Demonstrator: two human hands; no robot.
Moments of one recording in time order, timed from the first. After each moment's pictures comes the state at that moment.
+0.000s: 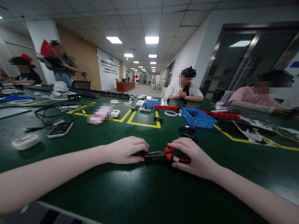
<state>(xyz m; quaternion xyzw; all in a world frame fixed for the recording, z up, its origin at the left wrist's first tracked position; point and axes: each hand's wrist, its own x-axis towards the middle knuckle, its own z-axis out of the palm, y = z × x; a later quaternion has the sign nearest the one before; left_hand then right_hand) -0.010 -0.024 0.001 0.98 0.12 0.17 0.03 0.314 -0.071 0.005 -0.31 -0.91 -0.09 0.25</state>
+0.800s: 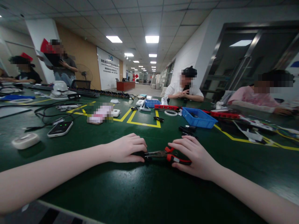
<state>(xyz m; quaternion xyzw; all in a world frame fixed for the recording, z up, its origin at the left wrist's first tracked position) -0.009 -0.024 0.004 0.98 0.11 0.16 -0.01 0.314 -0.075 0.008 -0.28 -0.91 -0.18 0.24</state>
